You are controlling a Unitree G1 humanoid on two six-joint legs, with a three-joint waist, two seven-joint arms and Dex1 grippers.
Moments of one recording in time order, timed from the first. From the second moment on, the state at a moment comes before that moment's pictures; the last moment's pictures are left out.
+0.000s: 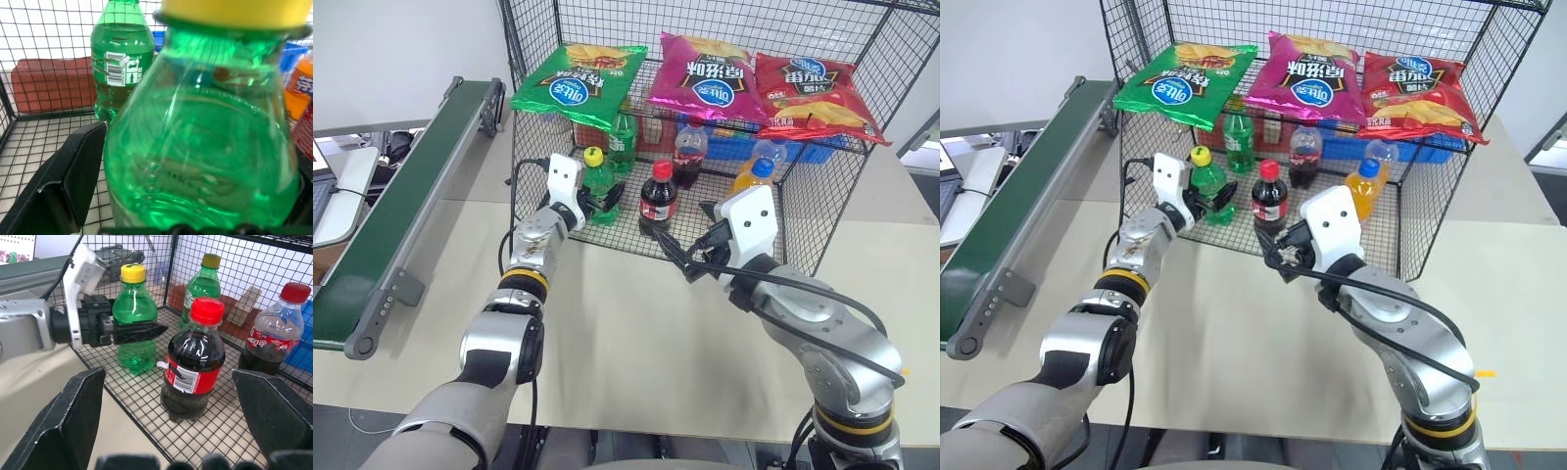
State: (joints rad) left arm -0.93 0.23 0.09 1.02 -0.19 -0.20 -0.65; right arm -0.34 -0.41 0.07 -0.81 0.42 0.98 0.12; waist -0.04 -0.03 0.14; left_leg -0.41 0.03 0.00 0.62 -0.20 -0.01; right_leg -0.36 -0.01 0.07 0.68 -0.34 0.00
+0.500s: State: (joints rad) left arm -0.58 0.57 0.06 0.30 -0.24 0.32 -0.92; right arm -0.31 -0.49 -0.04 -0.80 0.46 0.98 0.26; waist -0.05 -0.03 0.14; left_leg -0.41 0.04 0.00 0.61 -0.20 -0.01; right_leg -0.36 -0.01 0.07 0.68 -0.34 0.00
